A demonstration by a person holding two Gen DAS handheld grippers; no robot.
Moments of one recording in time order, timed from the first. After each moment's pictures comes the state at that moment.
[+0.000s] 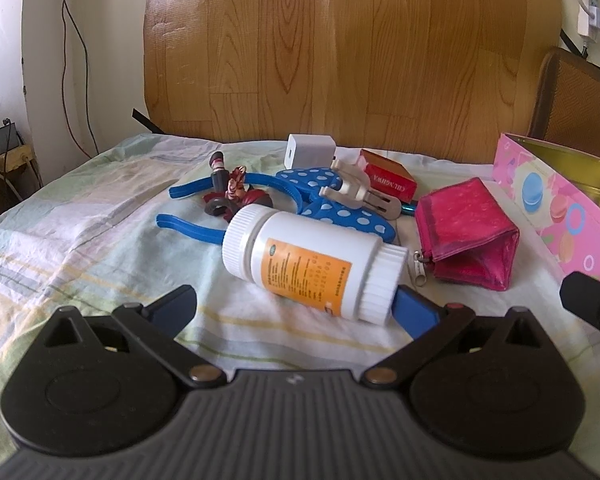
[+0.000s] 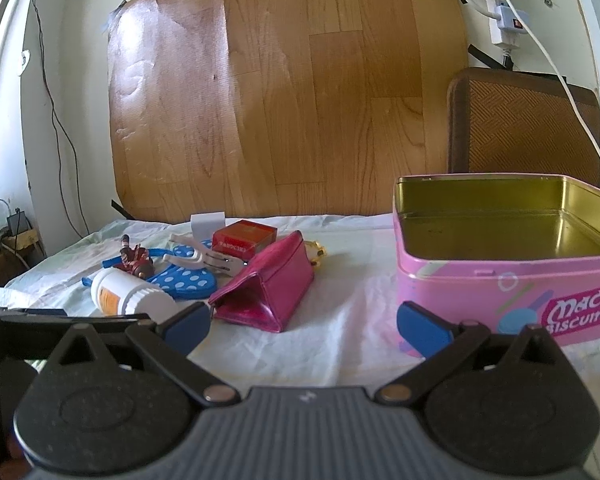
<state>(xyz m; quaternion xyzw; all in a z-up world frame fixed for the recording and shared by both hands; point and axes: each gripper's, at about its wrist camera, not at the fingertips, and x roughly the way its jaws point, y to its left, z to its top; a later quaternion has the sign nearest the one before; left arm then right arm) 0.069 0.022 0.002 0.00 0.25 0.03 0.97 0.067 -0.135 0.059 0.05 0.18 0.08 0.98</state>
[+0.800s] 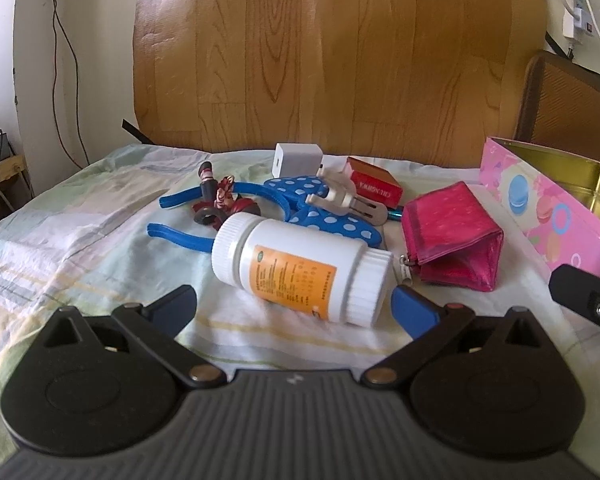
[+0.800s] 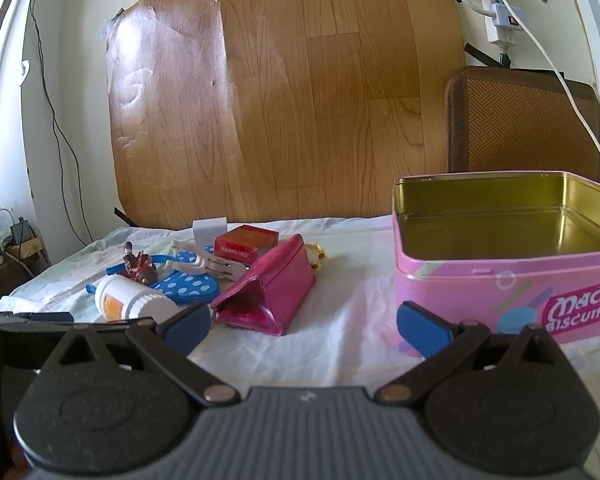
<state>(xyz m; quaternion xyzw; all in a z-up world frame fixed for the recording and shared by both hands) 0.064 0.021 0.003 0.01 0.23 0.01 0.97 0.065 -0.140 0.059 0.06 0.18 0.09 0.98</state>
